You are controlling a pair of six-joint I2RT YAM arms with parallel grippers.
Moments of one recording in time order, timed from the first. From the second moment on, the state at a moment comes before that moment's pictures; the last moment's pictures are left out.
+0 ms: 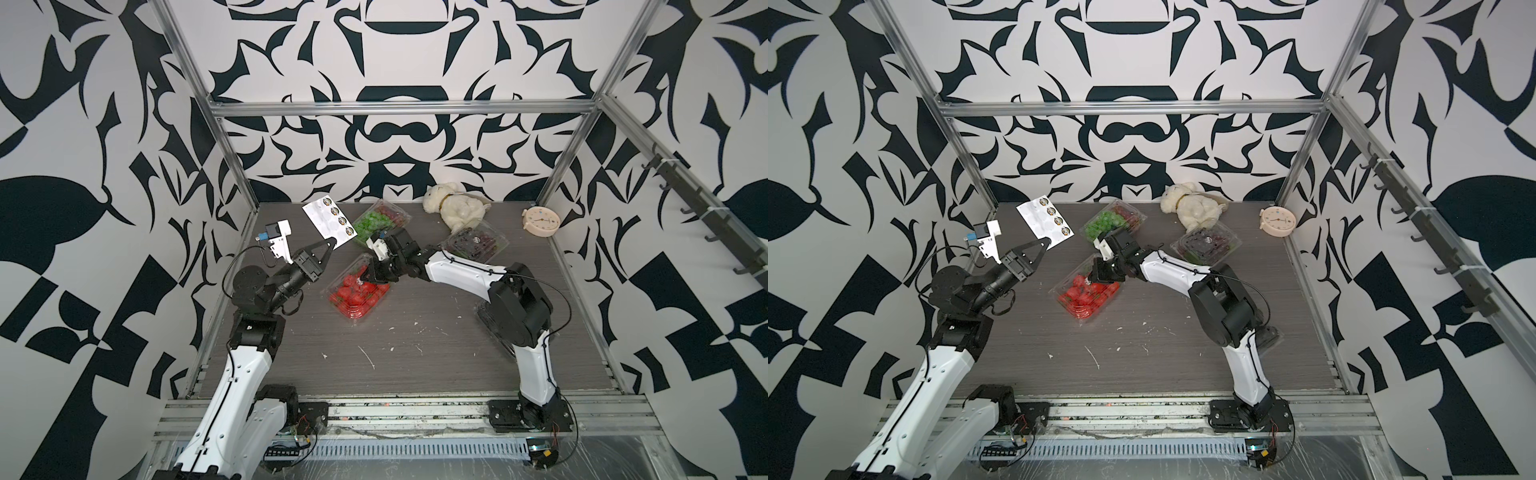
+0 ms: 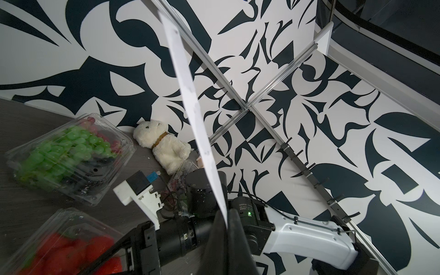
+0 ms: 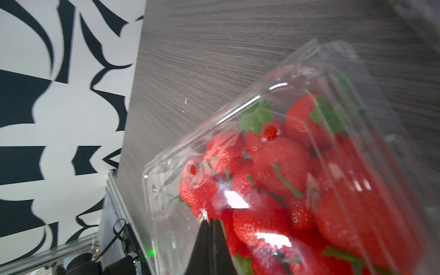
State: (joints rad) left arm -0.11 0.81 0.63 0.37 0.67 -0.95; right arm 0.75 2.08 1.57 -0.31 -0.48 0.63
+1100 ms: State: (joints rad) left arm -0.11 0.82 0.61 0.38 0.68 -0.95; right arm 0.78 2.03 1.62 -0.35 -0.41 0.56
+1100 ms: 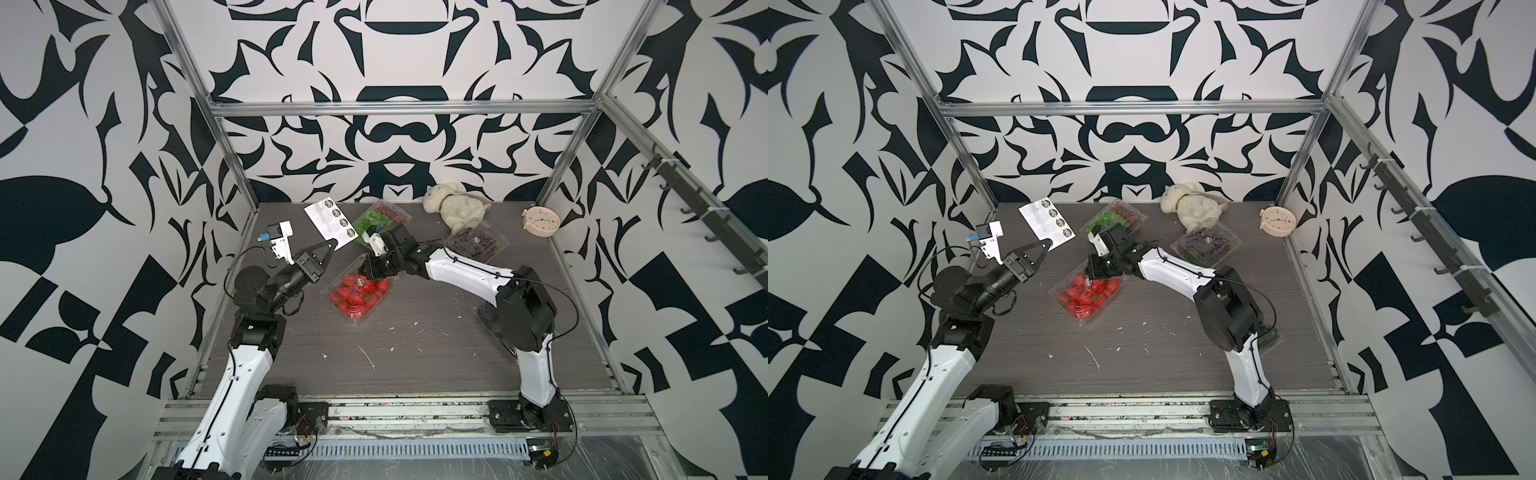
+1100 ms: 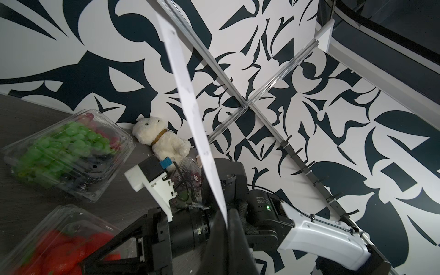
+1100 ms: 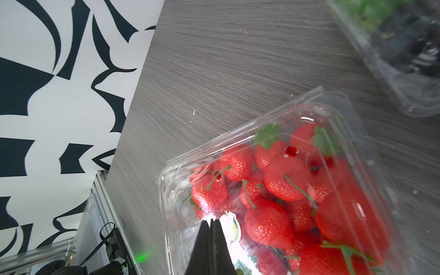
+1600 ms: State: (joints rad) left arm -0.11 0.83 0.61 0.38 0.68 -0.95; right arm 0.78 2.07 1.56 -0.30 -0.45 0.60
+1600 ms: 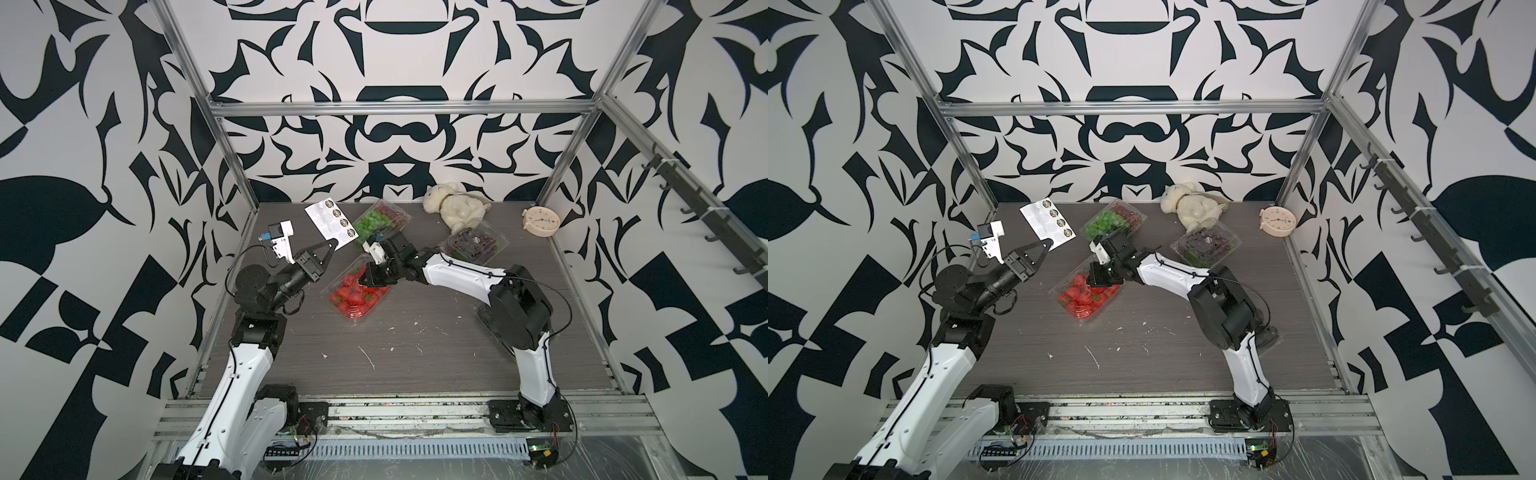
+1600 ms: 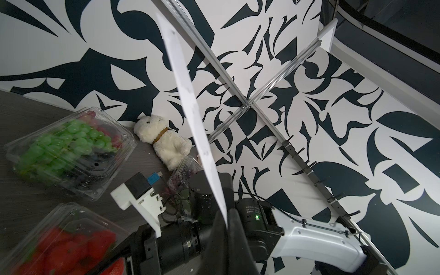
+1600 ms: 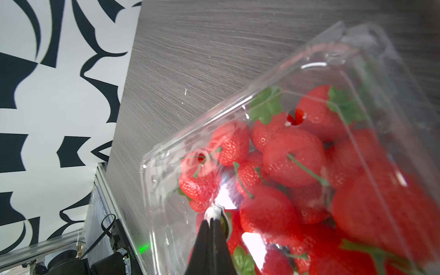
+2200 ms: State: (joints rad) left arm -0.11 0.85 0.61 0.41 0.70 -0.97; right arm 0.75 1.97 1.43 -0.24 -0.44 0.60
